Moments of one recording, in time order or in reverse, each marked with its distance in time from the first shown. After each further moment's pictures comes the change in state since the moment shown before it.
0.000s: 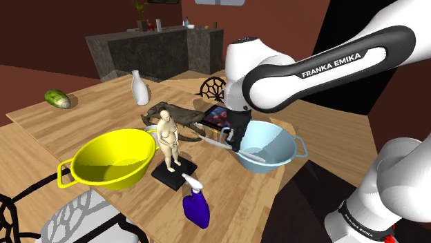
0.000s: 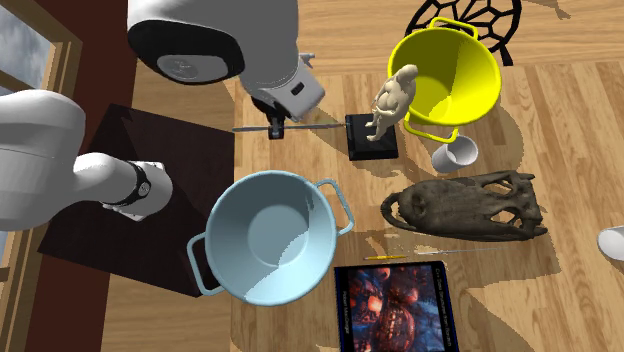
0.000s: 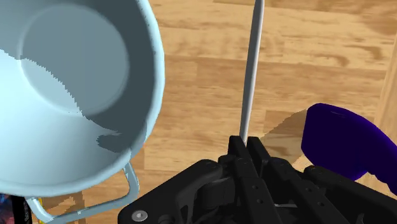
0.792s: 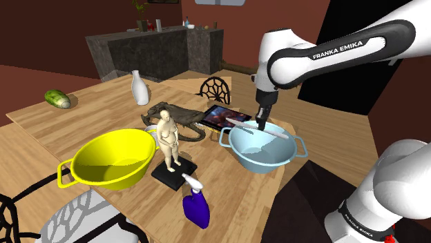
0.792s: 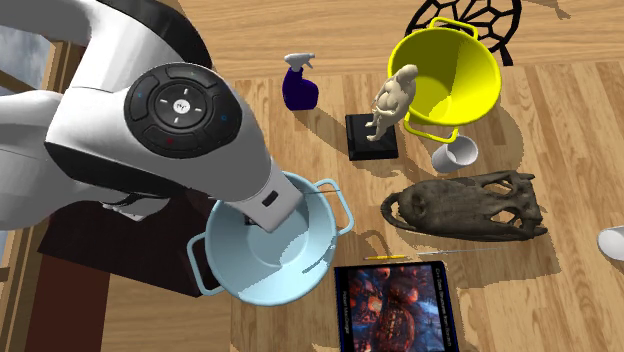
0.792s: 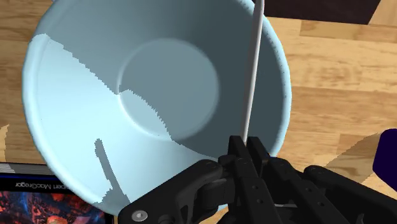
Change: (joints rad) arm -0.128 -0.118 -0.218 -0.093 -0.074 -0.035 -0.304
